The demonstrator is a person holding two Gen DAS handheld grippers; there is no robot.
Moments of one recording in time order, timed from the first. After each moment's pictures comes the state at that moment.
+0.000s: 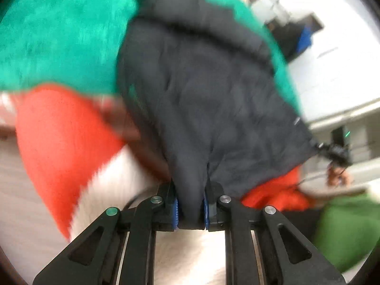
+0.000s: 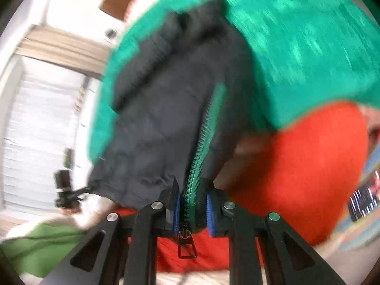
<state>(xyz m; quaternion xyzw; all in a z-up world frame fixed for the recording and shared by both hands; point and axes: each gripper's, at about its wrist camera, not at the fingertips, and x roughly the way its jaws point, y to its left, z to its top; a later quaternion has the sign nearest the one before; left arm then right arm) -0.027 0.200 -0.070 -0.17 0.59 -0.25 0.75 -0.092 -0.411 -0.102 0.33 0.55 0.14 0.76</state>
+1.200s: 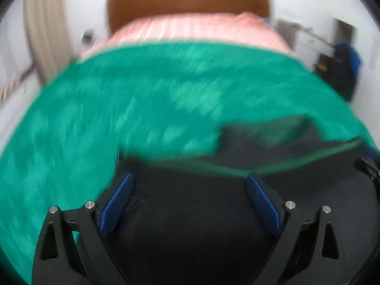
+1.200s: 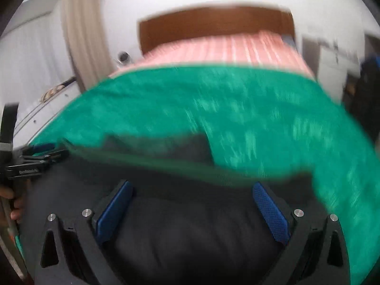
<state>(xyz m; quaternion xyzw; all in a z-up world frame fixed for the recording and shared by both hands) 0.354 0.053 -0.134 -0.01 0.42 -0.06 0.91 0.299 -0.303 -0.140 0.05 0.37 0.08 0.92</state>
